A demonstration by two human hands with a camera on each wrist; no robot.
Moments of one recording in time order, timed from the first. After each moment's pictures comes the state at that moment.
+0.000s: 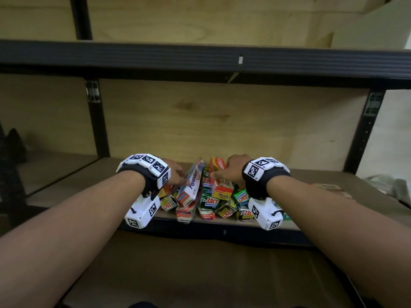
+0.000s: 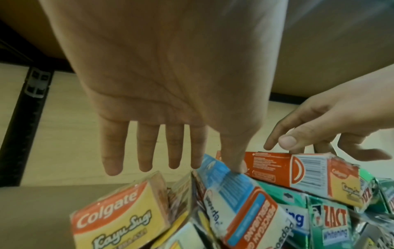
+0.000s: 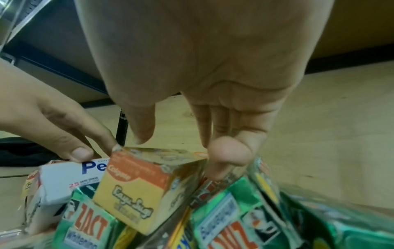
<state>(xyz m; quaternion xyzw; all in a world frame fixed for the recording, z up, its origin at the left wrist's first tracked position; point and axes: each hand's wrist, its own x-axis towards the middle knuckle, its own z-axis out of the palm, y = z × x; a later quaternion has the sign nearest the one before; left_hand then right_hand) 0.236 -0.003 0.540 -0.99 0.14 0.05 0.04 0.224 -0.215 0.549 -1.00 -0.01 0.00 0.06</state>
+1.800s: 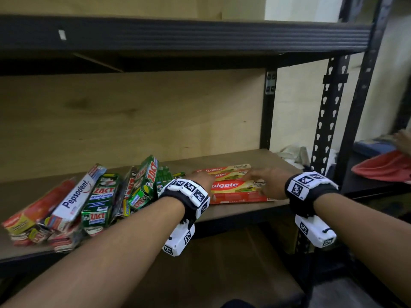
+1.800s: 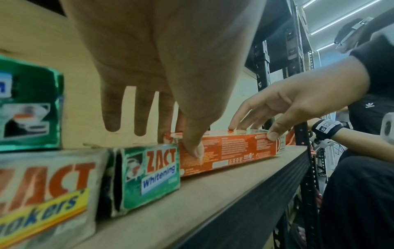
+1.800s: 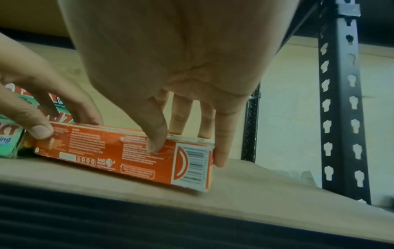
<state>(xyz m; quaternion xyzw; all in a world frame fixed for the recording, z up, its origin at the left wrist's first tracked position) 0.225 -0.336 0.477 -0.94 0.34 -0.02 0.07 0.119 -0.529 0.496 -1.00 0.05 0.01 0.04</state>
